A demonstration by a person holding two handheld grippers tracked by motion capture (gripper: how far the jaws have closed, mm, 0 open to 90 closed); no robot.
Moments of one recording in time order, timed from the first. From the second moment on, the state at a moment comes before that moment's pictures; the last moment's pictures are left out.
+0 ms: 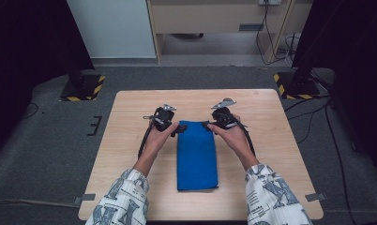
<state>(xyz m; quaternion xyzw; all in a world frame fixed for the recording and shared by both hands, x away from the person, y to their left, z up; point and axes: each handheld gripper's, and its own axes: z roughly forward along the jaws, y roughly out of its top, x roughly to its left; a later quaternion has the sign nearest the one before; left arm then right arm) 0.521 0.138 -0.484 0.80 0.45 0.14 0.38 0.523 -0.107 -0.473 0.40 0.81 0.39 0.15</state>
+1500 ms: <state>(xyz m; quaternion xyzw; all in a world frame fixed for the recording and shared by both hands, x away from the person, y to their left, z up) 0.535 0.135 -0.526 0.80 0.46 0.14 0.34 0.549 -0.092 -0.524 0.43 0.83 0.32 0.14</state>
